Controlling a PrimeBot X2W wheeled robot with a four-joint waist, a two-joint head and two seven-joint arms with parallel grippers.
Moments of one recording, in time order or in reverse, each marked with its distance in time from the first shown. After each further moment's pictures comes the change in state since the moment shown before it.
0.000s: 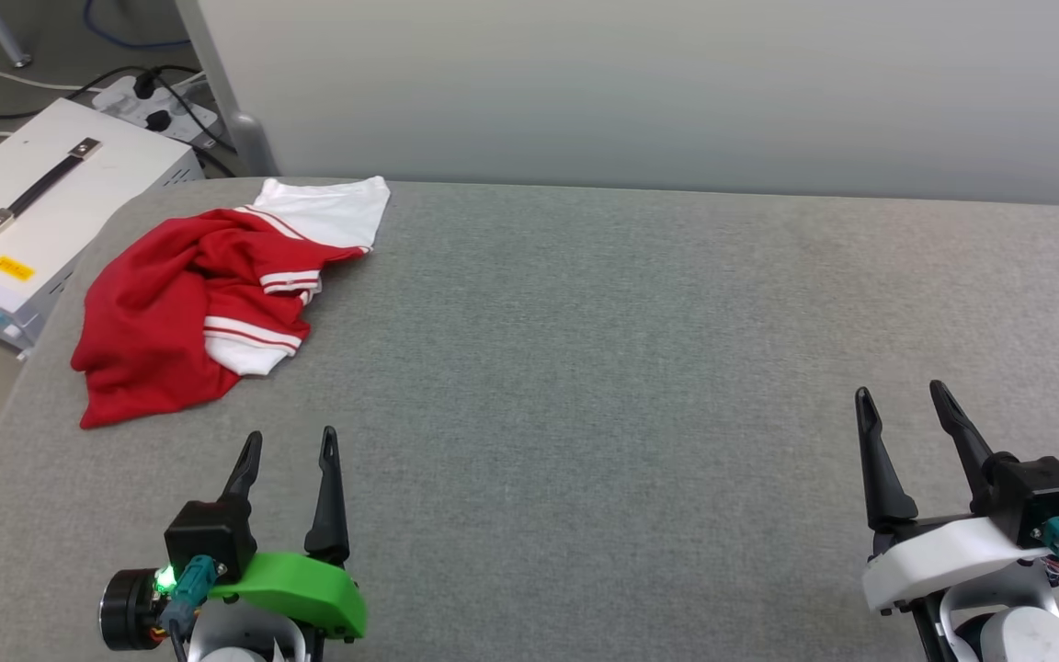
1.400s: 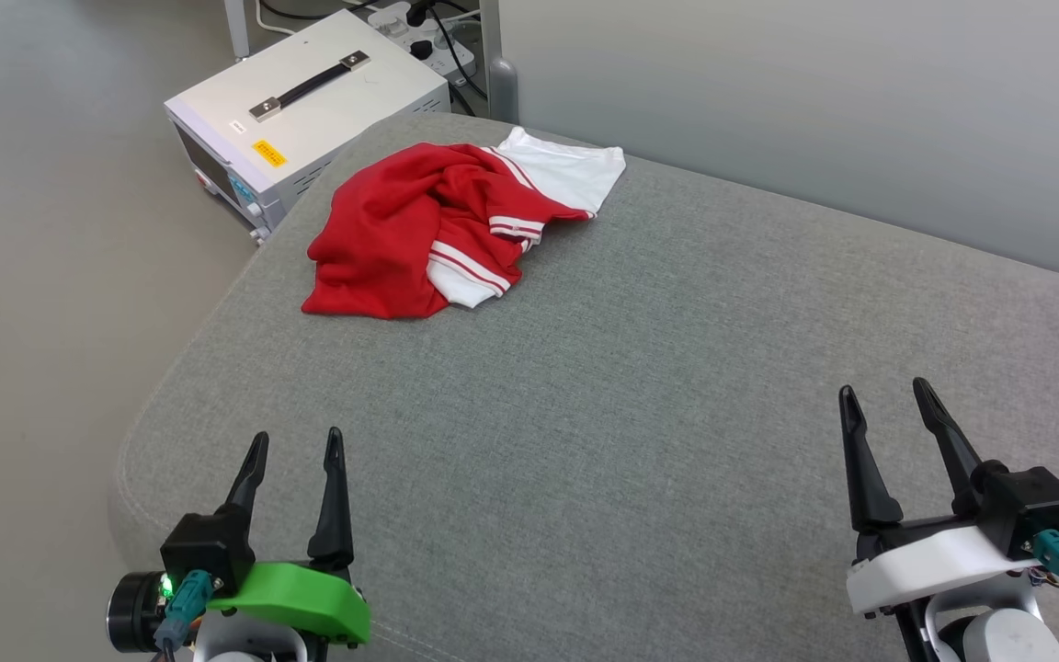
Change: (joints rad) left arm 0.000 0.000 -0.006 0.030 -0.035 -0.037 -0.079; right arm -0.001 0.000 0.040 0.016 0.031 0.000 -0.072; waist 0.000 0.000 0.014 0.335
